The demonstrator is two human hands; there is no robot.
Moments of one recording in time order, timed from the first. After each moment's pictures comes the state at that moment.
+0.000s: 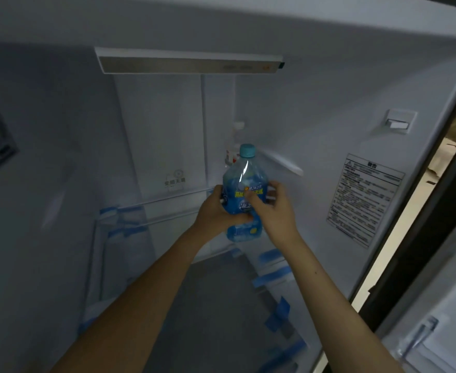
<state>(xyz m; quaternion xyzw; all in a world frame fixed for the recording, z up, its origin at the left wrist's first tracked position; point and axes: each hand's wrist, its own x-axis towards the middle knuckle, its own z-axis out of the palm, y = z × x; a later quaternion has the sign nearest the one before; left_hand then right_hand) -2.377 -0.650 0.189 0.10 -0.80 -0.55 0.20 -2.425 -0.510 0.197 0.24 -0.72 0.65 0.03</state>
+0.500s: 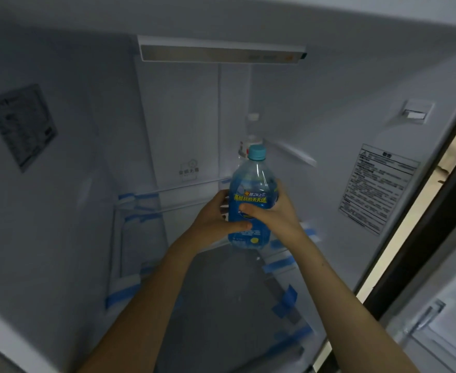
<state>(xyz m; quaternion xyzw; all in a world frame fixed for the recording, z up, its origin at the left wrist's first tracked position) -2.314 -0.658 0.180 0.06 -0.80 -0.58 0.16 -2.402 -0.512 0.187 0.32 -0.67 0.67 -0.07</state>
